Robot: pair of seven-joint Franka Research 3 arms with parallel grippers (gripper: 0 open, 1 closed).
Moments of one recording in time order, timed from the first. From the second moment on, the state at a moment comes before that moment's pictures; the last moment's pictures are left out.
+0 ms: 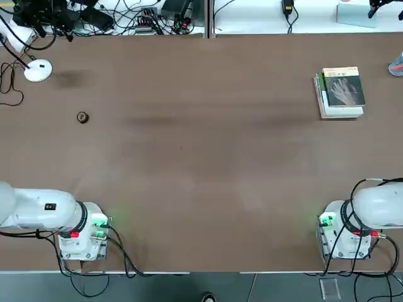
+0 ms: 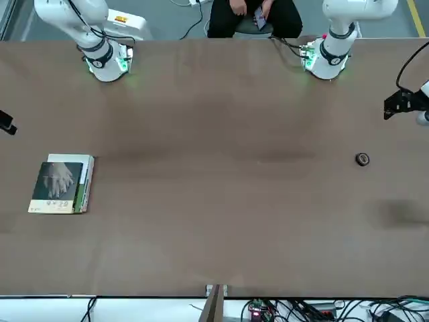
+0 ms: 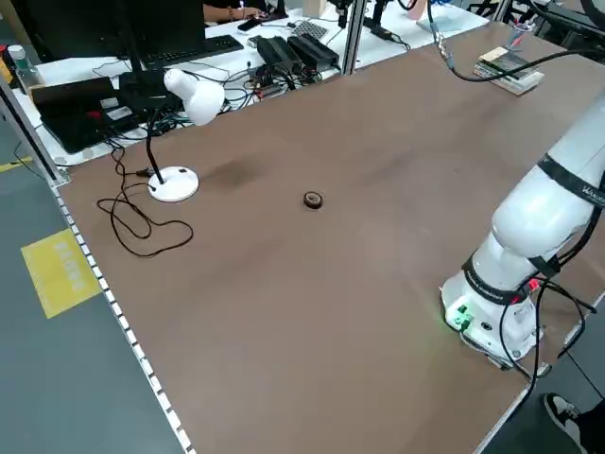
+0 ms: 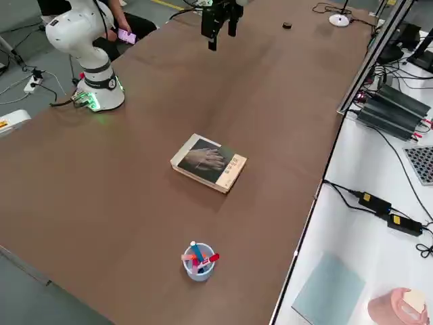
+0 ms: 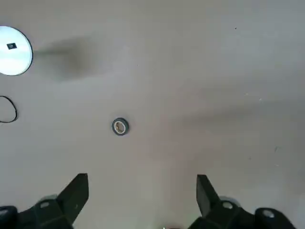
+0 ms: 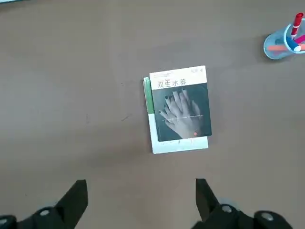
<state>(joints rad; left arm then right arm) -0.03 -0.06 -0.05 -1.68 0.02 1.59 0.10 -0.02 0.00 -0.01 -1.55 0.01 1.58 0.10</state>
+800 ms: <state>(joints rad) -0.03 -0.06 -0.05 -1.68 0.02 1.59 0.10 -0.01 0.00 0.00 -1.54 -0.02 1.54 0.10</state>
